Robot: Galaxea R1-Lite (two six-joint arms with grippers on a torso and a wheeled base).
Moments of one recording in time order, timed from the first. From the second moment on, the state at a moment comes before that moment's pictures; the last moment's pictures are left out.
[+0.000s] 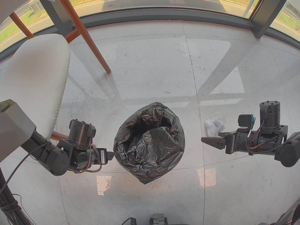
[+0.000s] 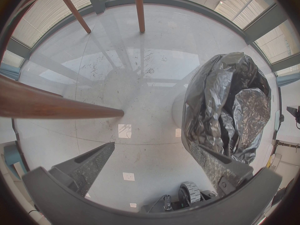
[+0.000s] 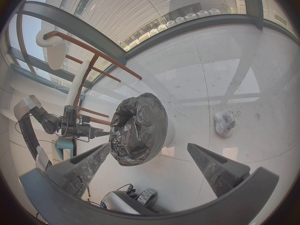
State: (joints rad) left arm -0.37 1.97 -0.74 -0.46 0.19 -0.31; right arm 0.37 1.69 -0.62 -0.59 0.31 0.21
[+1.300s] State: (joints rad) left arm -0.49 1.47 -0.58 -0.76 -0.05 -0.19; right arm 0.05 2.04 -0.91 -0.59 0.21 0.21
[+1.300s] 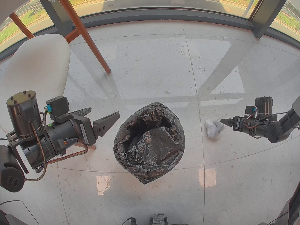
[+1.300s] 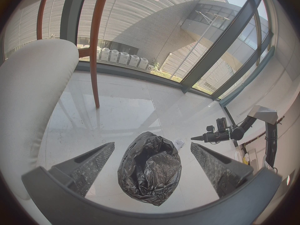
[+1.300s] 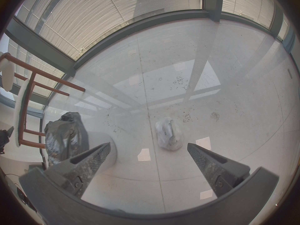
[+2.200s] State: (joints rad) left arm -0.44 1.45 -0.61 -0.78 -0.06 -0.08; right arm 0.02 2.47 -1.37 -0.57 0.14 0.20
